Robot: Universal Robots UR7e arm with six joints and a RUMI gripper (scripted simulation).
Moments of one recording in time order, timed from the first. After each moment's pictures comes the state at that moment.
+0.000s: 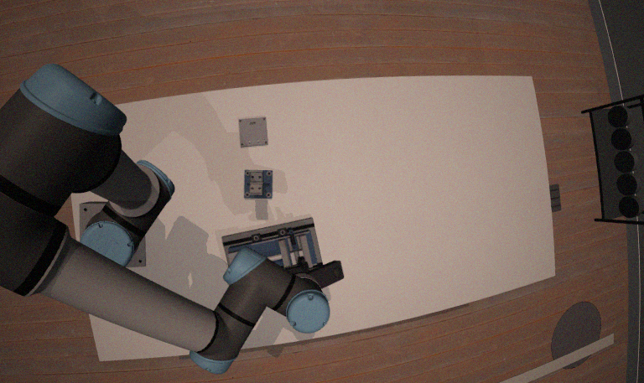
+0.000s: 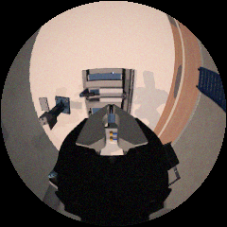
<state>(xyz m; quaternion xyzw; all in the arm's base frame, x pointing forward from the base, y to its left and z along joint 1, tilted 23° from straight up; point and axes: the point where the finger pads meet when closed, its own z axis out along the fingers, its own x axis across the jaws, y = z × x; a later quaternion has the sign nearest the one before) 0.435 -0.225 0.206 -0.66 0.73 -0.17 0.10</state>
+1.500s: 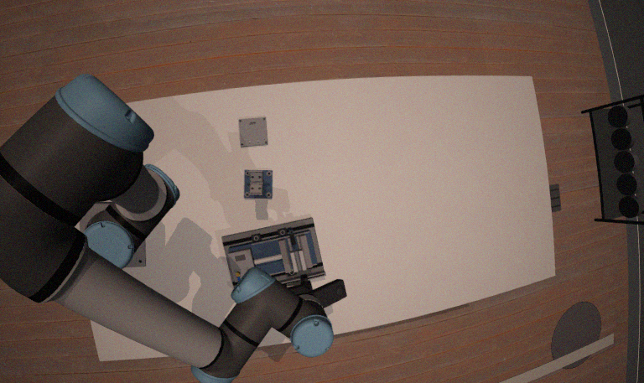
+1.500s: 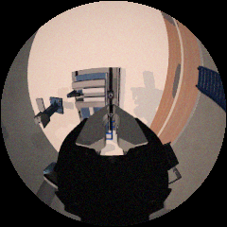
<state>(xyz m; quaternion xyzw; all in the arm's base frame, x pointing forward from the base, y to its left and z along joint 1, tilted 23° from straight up) 0.427 -0.271 0.209 -0.66 0.73 -0.17 0.10</state>
